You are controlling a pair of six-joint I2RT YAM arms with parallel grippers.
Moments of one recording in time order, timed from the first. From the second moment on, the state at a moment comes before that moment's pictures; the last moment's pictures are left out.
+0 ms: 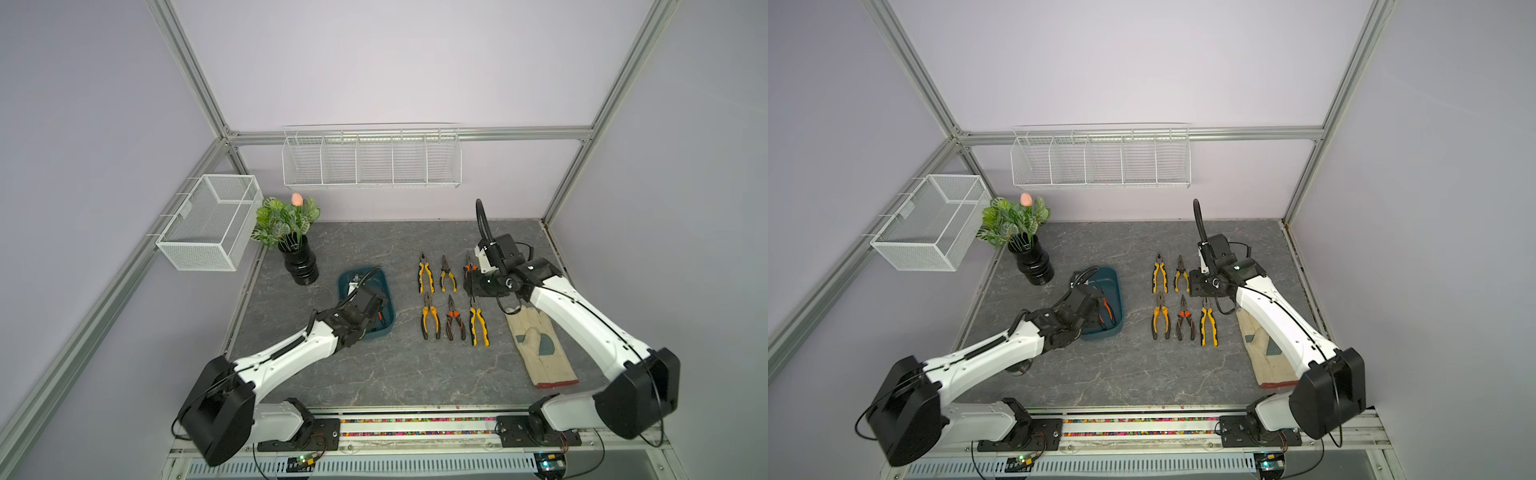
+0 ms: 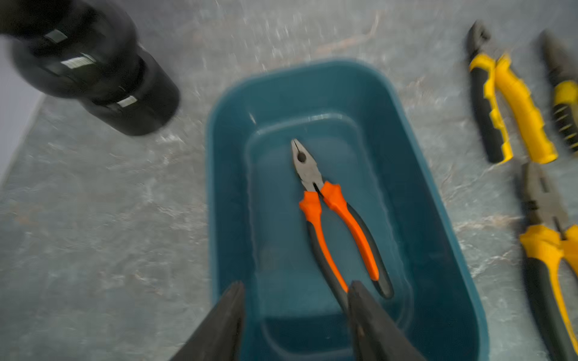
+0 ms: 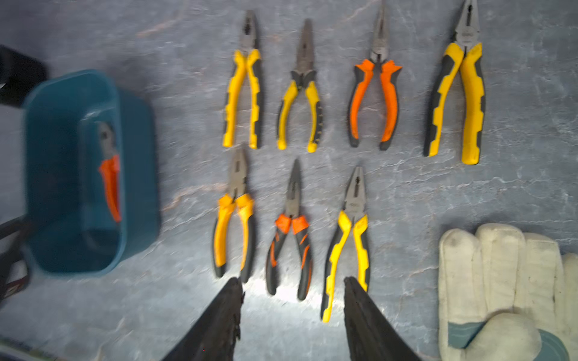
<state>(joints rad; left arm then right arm) -0.75 1.38 0.84 -0.45 -0.48 -0.53 0.45 1.36 1.23 -0.87 -0.01 0.39</state>
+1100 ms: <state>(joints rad) -0.60 1.78 1.05 -0.55 -0.25 -0.60 0.45 1.29 1.11 -0.90 -0.03 0.42</state>
